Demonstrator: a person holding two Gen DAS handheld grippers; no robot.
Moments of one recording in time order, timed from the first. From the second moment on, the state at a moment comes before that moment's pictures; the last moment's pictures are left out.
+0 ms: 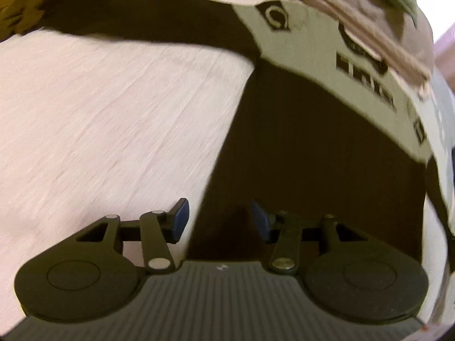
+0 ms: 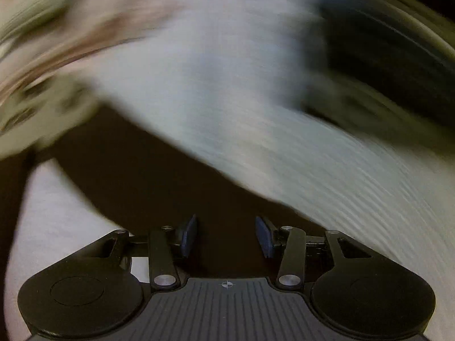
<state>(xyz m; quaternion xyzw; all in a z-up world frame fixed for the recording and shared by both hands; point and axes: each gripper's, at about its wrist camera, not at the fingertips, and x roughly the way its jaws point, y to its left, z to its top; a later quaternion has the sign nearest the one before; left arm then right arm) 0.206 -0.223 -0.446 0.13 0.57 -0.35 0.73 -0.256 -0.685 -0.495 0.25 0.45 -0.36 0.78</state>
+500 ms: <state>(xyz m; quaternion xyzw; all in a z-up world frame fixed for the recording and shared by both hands) 0.150 -0.241 -0.436 0.25 0.45 -0.46 0.73 -0.080 -0.405 -0.469 0.21 0.44 -0.18 0.86</state>
